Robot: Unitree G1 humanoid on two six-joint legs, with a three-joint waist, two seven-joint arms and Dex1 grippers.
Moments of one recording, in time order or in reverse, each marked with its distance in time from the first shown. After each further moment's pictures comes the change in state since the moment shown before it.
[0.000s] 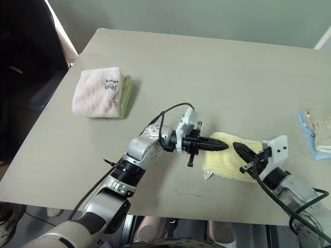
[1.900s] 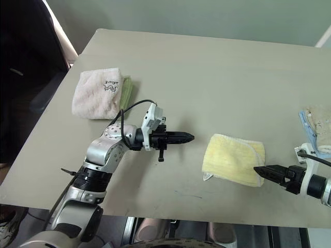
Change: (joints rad) left arm 0.140 0.264 0.216 -0.318 -0.082 0.233 0.094; right arm -0.053 -0.342 -0.289 0.360 0.303 0.628 0.315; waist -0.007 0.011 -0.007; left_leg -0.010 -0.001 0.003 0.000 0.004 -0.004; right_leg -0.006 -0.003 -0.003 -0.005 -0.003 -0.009
